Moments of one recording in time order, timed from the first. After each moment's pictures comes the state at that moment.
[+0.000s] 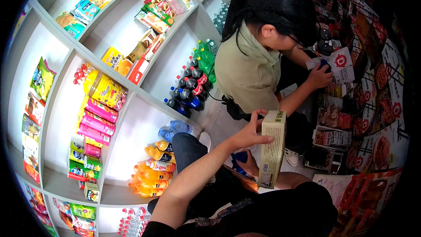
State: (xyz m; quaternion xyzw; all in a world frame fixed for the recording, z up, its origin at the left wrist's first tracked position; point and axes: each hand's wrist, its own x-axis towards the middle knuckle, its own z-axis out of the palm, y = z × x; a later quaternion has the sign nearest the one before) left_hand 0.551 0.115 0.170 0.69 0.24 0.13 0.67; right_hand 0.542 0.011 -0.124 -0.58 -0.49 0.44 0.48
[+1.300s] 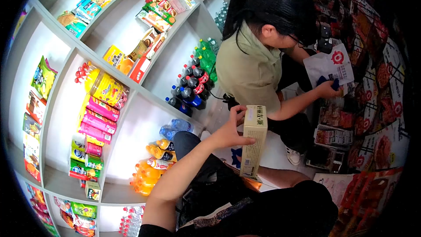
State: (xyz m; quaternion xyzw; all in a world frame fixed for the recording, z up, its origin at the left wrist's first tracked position) left_hand 0.499 0.126 0.200 0.73 0.31 0.11 0.60; right_hand 0.540 0.016 -0.106 -0.50 -0.44 0.55 0.50
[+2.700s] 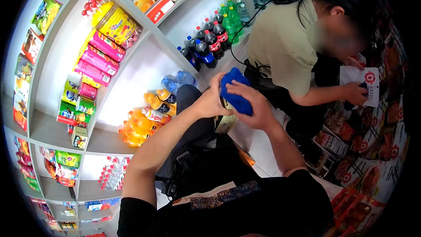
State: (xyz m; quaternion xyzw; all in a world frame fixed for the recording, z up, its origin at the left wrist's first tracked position) left_hand 0.383 0.127 0.175 0.82 0.38 0.24 0.36; right_hand 0.592 0.091 0.180 -0.28 -0.77 0.29 0.50
